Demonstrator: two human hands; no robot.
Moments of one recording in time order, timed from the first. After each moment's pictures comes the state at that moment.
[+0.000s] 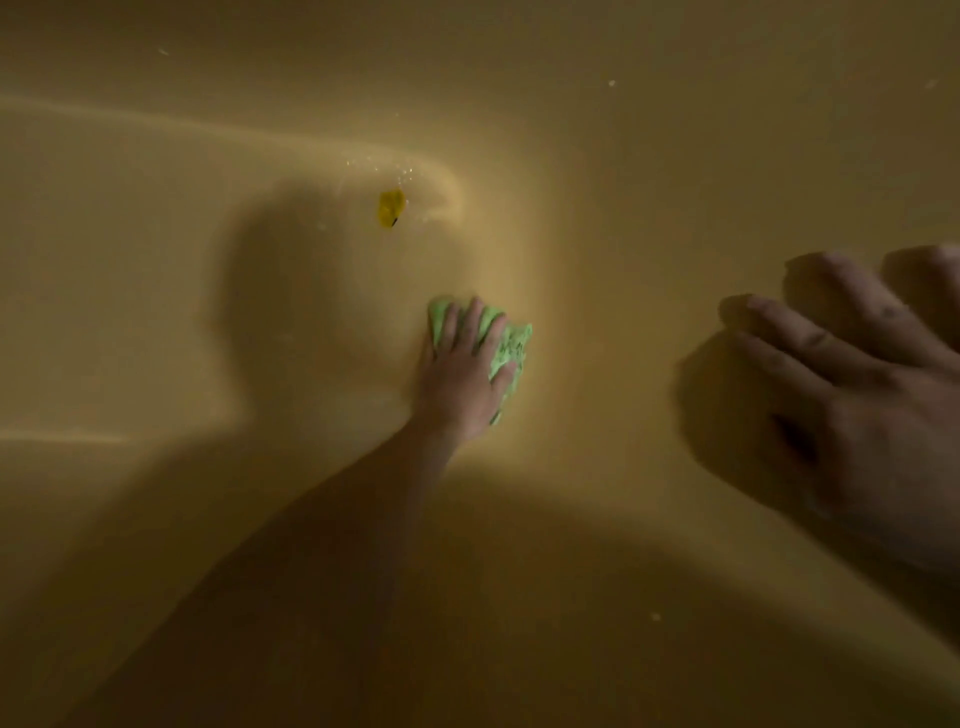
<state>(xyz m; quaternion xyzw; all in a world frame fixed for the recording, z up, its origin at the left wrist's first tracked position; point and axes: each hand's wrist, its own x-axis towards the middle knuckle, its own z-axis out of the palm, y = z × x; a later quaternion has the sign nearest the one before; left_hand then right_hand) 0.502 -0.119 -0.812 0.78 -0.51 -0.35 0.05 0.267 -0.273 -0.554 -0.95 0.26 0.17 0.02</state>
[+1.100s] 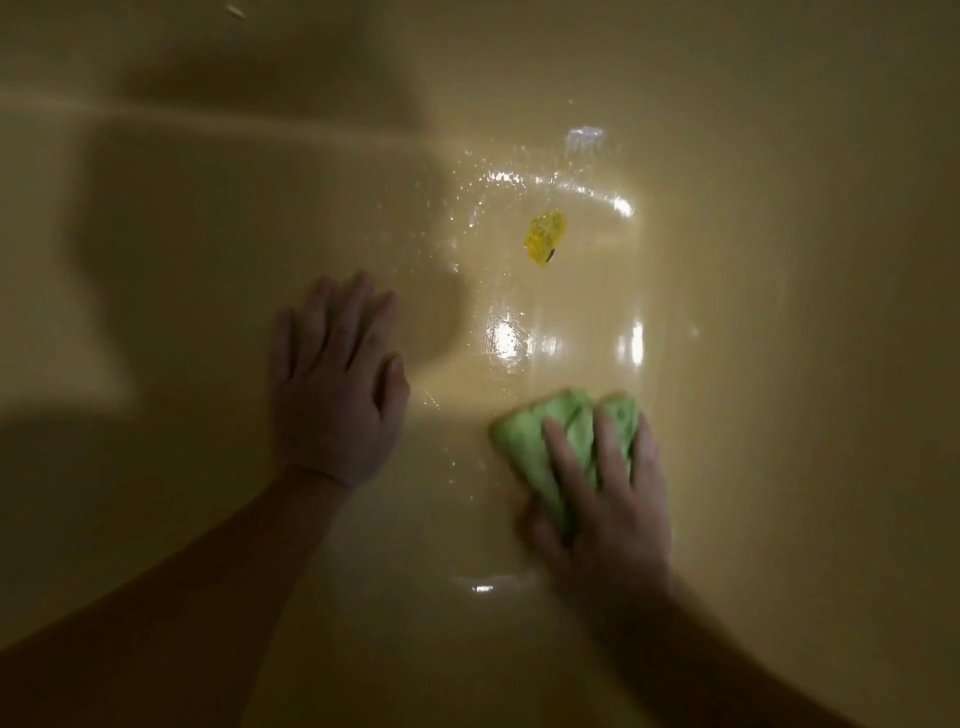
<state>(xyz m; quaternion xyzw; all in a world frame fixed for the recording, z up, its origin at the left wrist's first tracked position) 0.741 -0.019 -0.885 0.85 -0.51 -0.04 0.13 0.475 -0.080 -0.836 -0.88 0.44 0.06 0.16</state>
